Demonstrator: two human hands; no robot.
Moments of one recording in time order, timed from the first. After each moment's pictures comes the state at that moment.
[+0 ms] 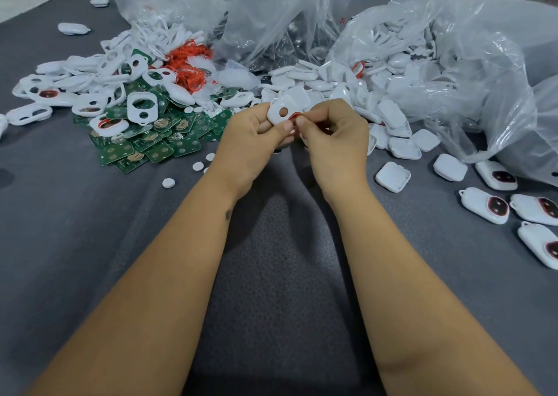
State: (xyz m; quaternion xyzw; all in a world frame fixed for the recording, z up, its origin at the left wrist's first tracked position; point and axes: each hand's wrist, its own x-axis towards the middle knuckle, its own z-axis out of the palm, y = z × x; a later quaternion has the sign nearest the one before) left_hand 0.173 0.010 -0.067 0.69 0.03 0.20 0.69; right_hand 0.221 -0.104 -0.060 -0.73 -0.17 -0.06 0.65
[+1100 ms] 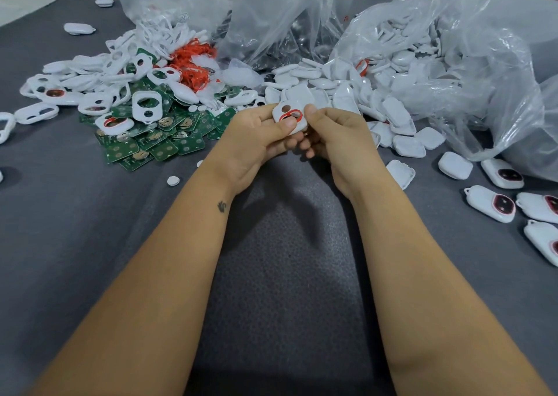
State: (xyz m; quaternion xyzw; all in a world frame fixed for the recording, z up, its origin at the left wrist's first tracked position) left_hand 0.166 0.013 -0.055 0.64 0.05 0.11 0.76; right_hand 0.229 -0.115 -0.053 -0.66 -0.19 0.16 0.71
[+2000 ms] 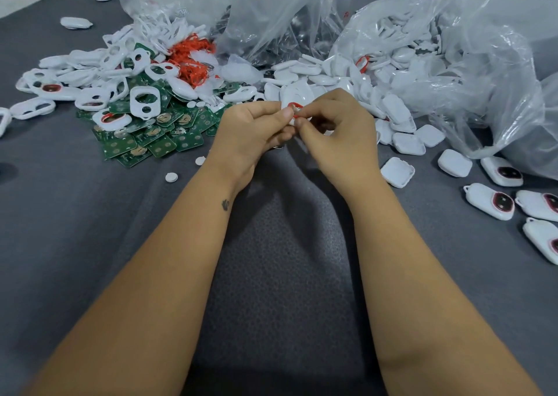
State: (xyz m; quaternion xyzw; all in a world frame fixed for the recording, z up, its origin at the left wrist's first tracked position) left_hand 0.170 0.012 -0.058 0.62 0.10 0.17 0.76; right_hand 0.226 -0.114 -0.057 -0.79 -0.31 -0.12 0.51
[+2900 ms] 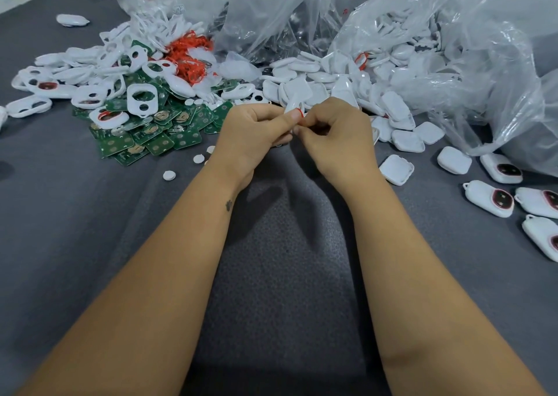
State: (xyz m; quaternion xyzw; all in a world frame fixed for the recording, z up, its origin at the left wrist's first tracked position) left_hand 0.170 0.009 -0.061 0.70 0.11 0.18 0.69; right_hand 0.228 -0.116 -0.058 -0.84 -0.30 -0.09 0.44
